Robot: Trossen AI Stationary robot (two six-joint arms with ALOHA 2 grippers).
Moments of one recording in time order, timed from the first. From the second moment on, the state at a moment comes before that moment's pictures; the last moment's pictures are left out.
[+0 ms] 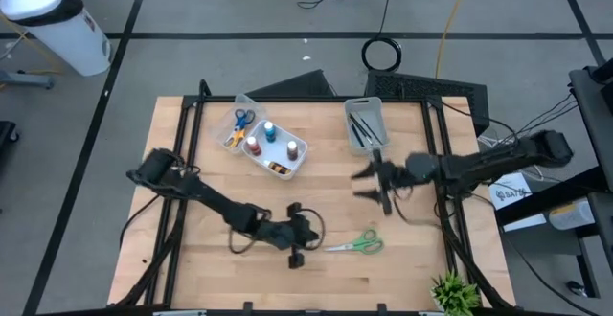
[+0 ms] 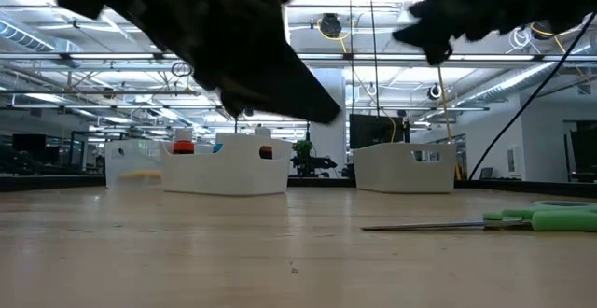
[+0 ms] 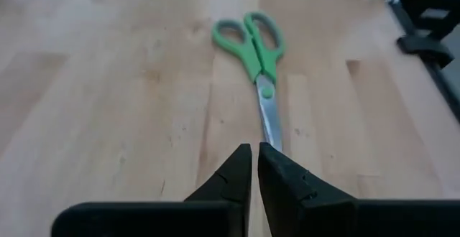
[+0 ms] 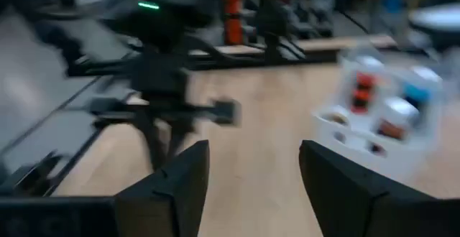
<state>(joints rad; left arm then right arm) -0.43 1.89 1.01 0.30 -0.33 -0.35 0.09 0.97 0.43 0.35 -0.02 0.13</state>
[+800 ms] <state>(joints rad) -0.35 2.20 1.37 -0.05 -0.01 -0.34 0.51 0.99 0.43 0.18 0.31 0.27</state>
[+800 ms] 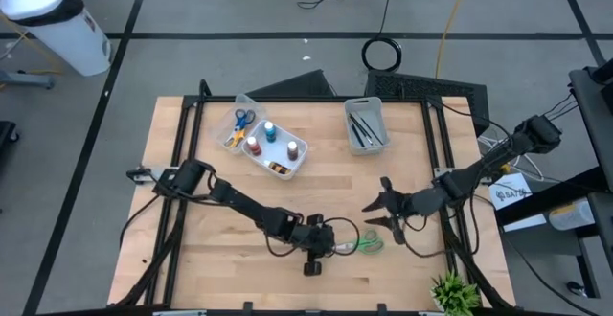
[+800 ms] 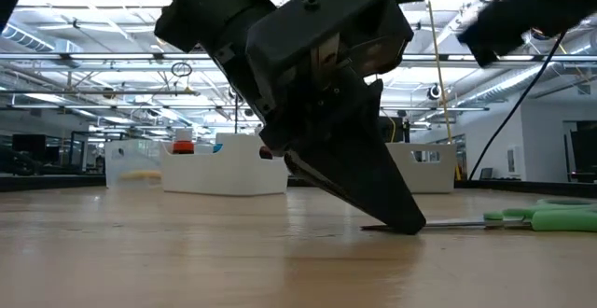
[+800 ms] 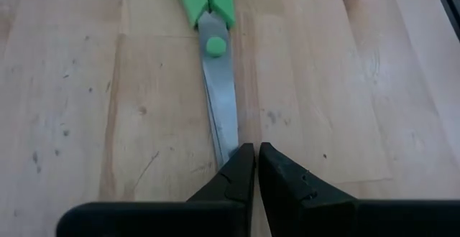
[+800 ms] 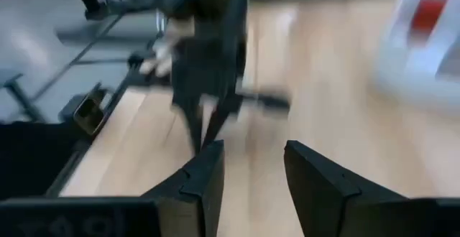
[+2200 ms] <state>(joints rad) -0.34 2.21 1.37 -0.07 0.00 -0.35 0.47 1.56 0.40 0.46 -0.21 1.14</state>
